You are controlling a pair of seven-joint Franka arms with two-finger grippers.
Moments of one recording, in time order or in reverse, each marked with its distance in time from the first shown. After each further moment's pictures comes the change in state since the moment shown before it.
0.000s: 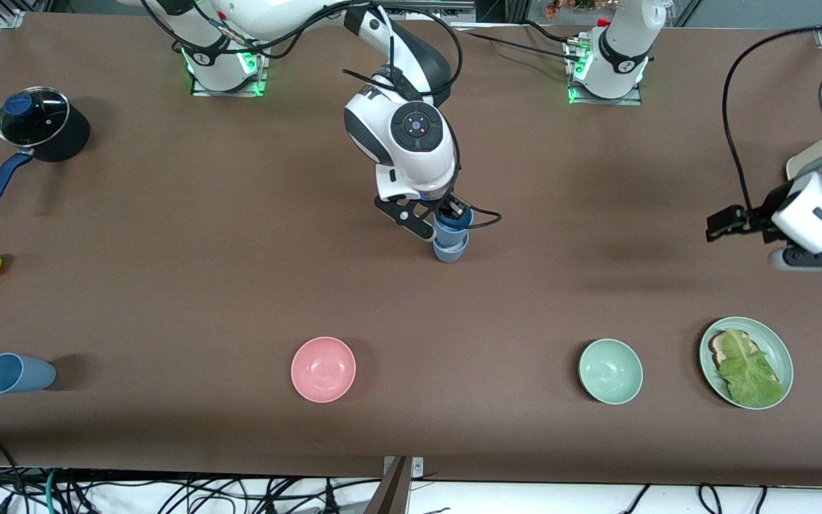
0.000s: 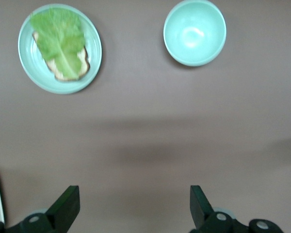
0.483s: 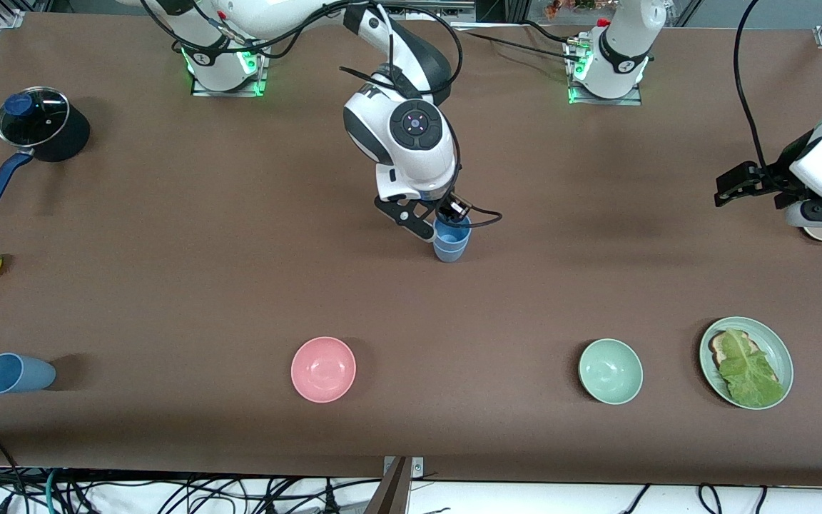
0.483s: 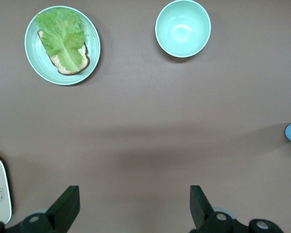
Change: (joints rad) left arm -0.026 -0.078 0.015 -0.003 -0.006 -0.038 0.000; right arm 0.000 0.000 -0.006 0.016 0.000 0.001 0.000
